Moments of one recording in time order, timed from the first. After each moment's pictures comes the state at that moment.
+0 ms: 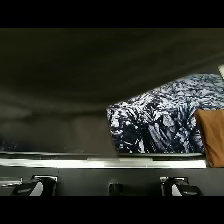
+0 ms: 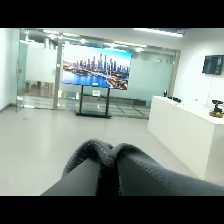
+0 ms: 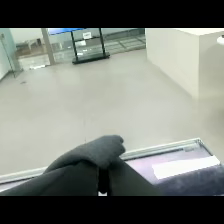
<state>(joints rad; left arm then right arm) 0.19 -0.70 1.93 1.21 -0.93 -1.57 -0.13 -0.78 2.01 -1.56 1.17 1.74</state>
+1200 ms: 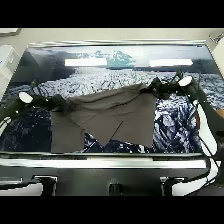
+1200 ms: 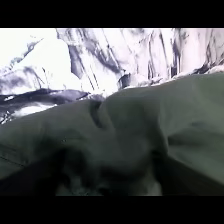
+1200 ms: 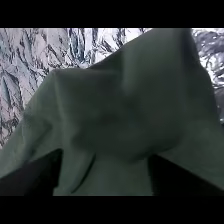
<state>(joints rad) 0.10 -1.48 1.13 1.11 -0.77 -1.54 -0.09 -1.72 1.46 -0.91 0.88 1.74</state>
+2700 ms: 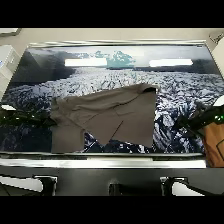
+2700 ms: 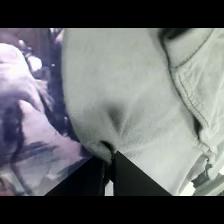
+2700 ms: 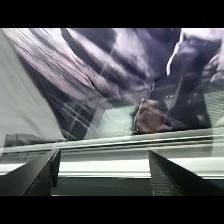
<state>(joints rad) 0.45 -1.68 1.08 0.89 -1.30 -1.08 -0.40 -1.36 1.04 -1.26 1.56 1.56</state>
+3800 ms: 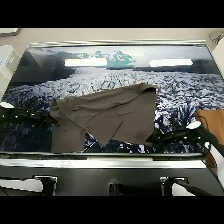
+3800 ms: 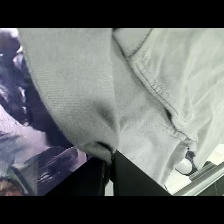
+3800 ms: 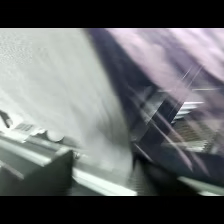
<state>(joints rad) 0.42 -1.62 1.08 0.86 -1.35 -1.08 -0.23 -1.32 0.57 -0.87 1.19 1.40</state>
